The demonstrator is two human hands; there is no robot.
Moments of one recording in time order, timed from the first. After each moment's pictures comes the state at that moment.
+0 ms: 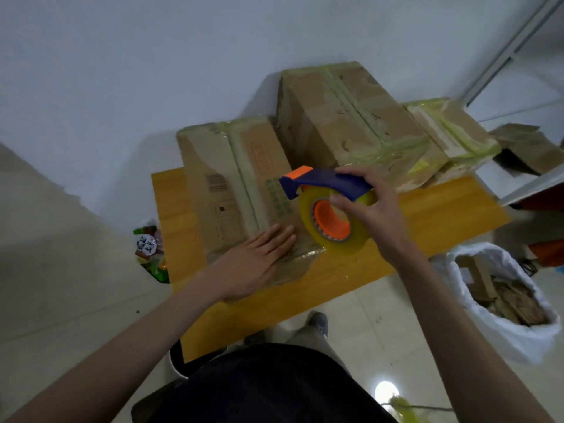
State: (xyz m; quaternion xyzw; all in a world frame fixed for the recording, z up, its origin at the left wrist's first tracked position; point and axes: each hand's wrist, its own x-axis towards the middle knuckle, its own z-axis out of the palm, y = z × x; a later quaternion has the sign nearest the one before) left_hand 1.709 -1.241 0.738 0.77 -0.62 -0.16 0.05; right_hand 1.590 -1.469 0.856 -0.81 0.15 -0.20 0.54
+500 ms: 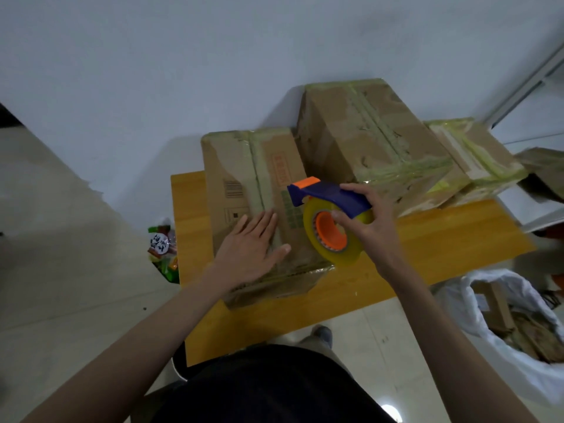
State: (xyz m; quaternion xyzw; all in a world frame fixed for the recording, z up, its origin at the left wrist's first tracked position) left_hand 1.734 -1.247 0.747 0.89 -0.42 -0.15 0.04; right_hand 1.611 -1.462 0.832 -0.81 0.15 -0.19 0.54
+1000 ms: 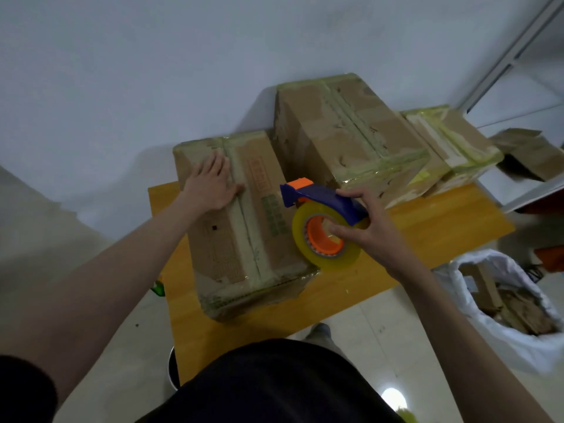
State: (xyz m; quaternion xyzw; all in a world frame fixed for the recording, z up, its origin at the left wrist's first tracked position) left_hand 1.898 -1.294 0.751 0.93 -0.35 -0.13 -0.03; right_hand 1.597 -1.496 0.837 -0.81 0.17 -0.10 0.54
